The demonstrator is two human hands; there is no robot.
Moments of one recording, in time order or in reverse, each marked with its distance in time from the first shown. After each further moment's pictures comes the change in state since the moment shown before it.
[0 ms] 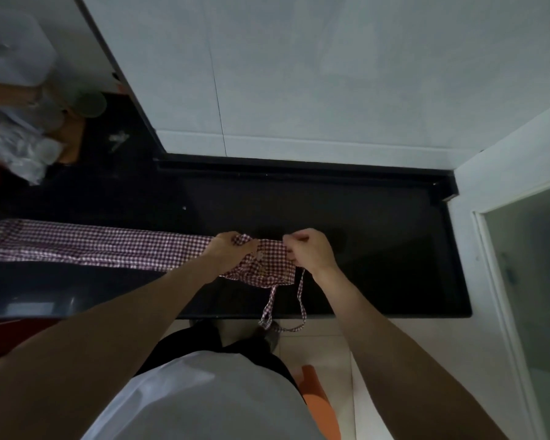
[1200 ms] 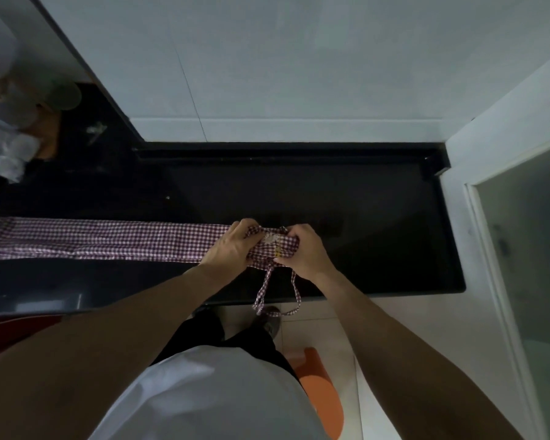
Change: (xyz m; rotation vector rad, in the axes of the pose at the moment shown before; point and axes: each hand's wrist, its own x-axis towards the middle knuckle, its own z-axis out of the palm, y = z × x) left_hand -0.013 -0.015 0.041 0.749 0.100 0.762; right_hand 0.006 0.059 -0.011 -0.313 0.057 -0.376
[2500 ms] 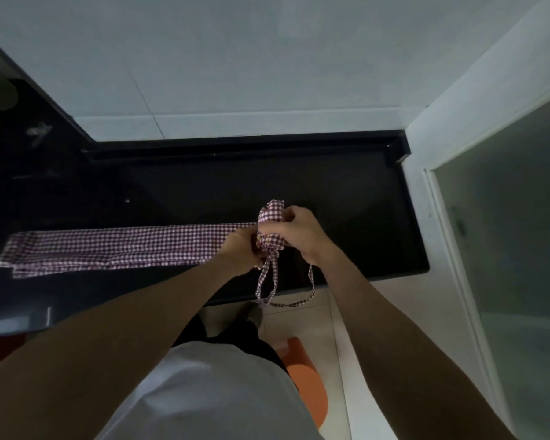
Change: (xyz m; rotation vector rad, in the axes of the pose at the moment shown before) left_hand 0.054 0.068 0.014 -0.474 -0.262 -0.410; right_hand 0.000 -0.015 -0.063 0.525 -0.147 0.351
